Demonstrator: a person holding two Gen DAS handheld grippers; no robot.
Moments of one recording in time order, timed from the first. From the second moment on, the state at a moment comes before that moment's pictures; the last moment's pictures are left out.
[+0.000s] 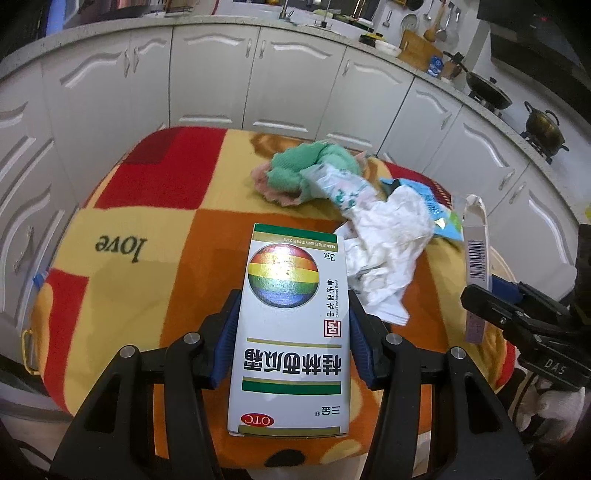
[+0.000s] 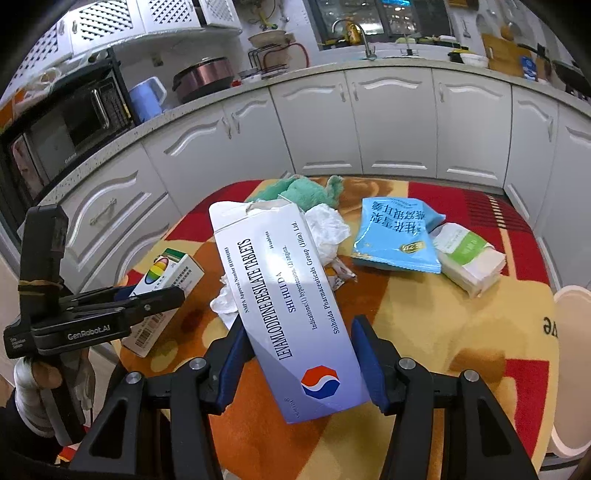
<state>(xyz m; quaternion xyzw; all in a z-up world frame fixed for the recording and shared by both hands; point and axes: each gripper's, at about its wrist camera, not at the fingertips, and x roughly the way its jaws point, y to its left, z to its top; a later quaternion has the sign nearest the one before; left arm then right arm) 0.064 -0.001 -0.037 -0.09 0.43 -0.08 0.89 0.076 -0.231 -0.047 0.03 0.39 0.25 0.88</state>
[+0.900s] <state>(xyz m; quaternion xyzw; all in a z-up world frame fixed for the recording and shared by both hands) 0.064 -0.068 -0.001 -0.04 0.41 -0.13 0.90 0.067 -0.294 -0.025 0.06 0.37 0.20 0.91</state>
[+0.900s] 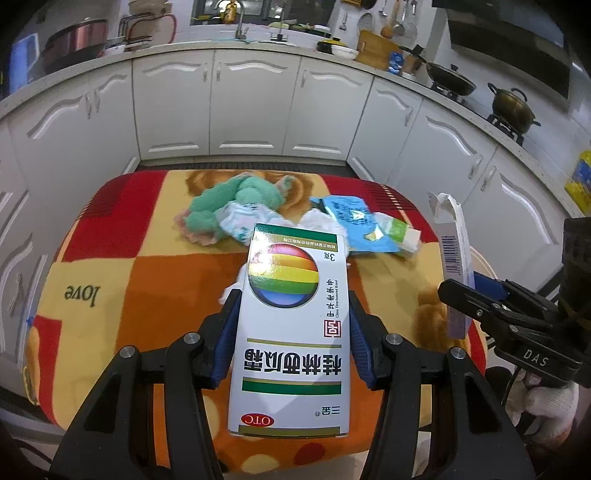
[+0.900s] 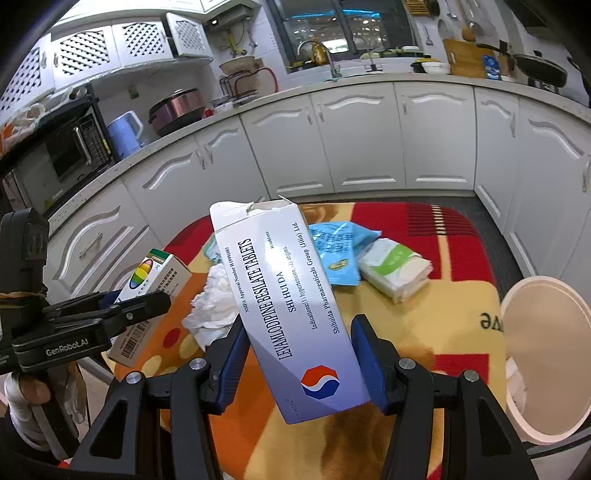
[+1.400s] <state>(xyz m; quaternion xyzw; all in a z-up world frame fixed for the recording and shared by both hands) 0.076 -0.121 0.003 -0.02 0.41 -0.16 0.90 0.064 -0.335 -0.025 0.09 0.36 0.17 0.91</state>
